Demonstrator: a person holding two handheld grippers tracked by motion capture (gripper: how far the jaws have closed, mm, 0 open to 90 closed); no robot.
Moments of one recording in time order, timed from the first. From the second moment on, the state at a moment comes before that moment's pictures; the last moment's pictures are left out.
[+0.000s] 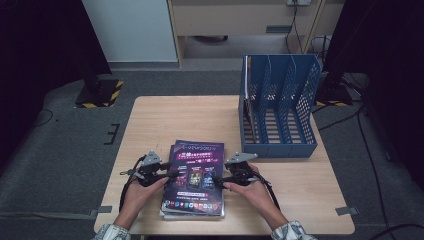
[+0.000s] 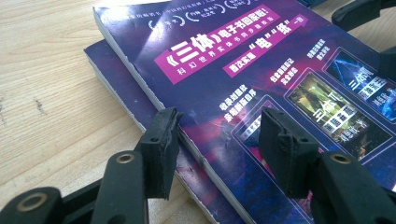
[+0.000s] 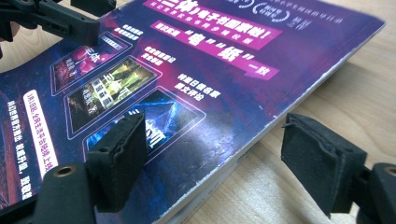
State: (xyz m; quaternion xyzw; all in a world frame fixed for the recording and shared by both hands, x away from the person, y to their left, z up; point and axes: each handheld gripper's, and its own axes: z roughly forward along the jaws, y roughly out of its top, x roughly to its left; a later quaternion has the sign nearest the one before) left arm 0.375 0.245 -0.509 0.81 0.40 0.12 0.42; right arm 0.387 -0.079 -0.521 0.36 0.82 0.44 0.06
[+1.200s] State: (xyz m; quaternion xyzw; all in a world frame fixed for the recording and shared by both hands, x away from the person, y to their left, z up) left arm 0.373 0.245 -0.511 0.81 0.40 0.12 0.42; right arm 0.393 -0.076 -0.528 0.38 0.81 0.45 0.01
